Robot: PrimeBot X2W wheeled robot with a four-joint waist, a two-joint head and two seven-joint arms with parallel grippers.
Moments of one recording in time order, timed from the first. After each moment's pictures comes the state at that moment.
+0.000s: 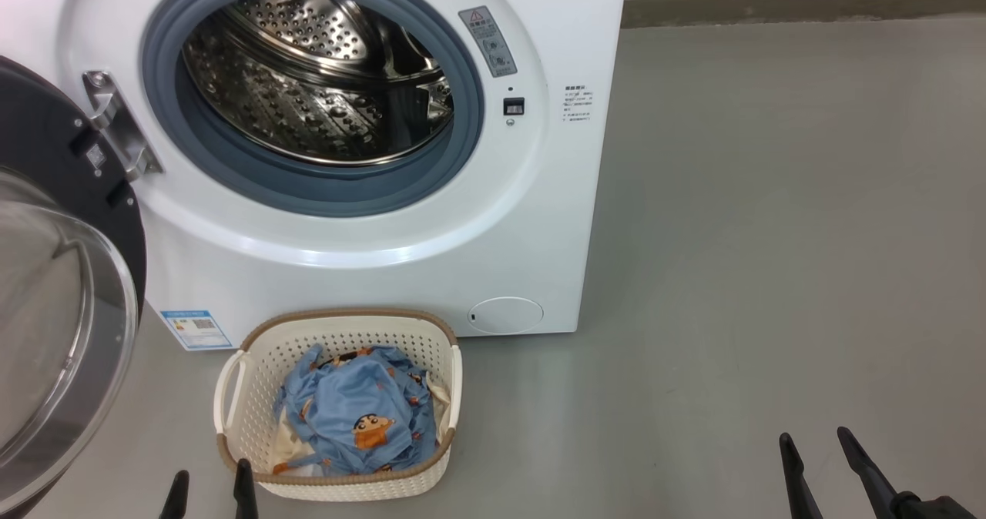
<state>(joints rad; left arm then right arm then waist) 0.21 0.04 0.01 0.03 -0.29 -0.06 -0.26 0.19 -0.06 -0.10 0.06 0.13 0.13 -0.25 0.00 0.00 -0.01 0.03</state>
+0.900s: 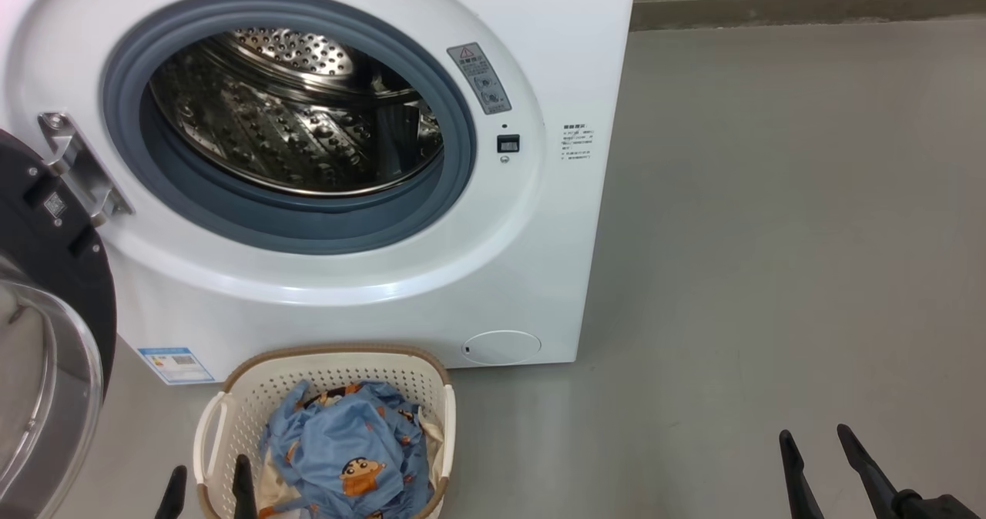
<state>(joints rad) 0.21 0.04 0.01 0.02 -0.27 -0.05 -0.26 0.19 -0.06 -0.10 0.06 0.14 0.13 -0.25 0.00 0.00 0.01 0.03</state>
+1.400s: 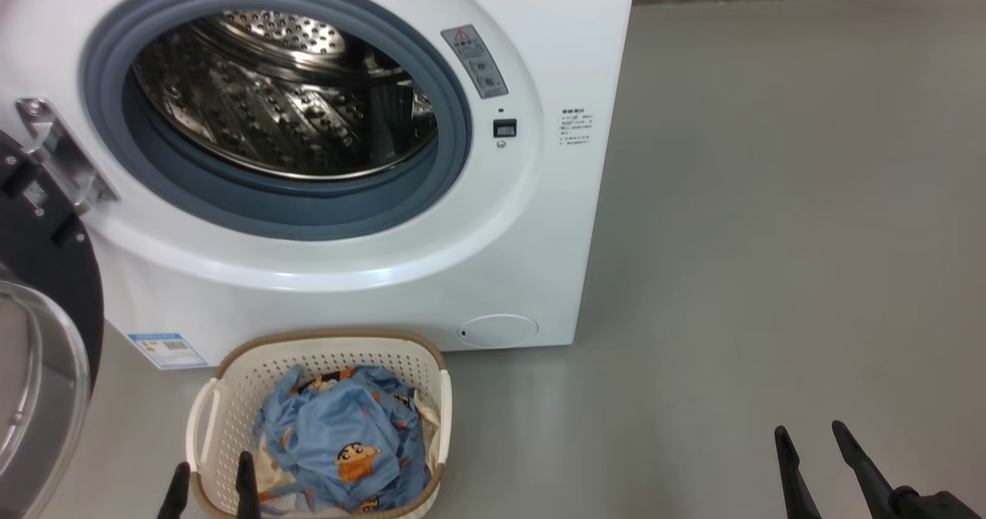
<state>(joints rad) 0.21 0.04 0.00 0.02 -0.27 -0.05 -0.26 0.18 -0.06 -0.09 0.06 0.16 0.13 -0.25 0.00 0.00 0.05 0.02</state>
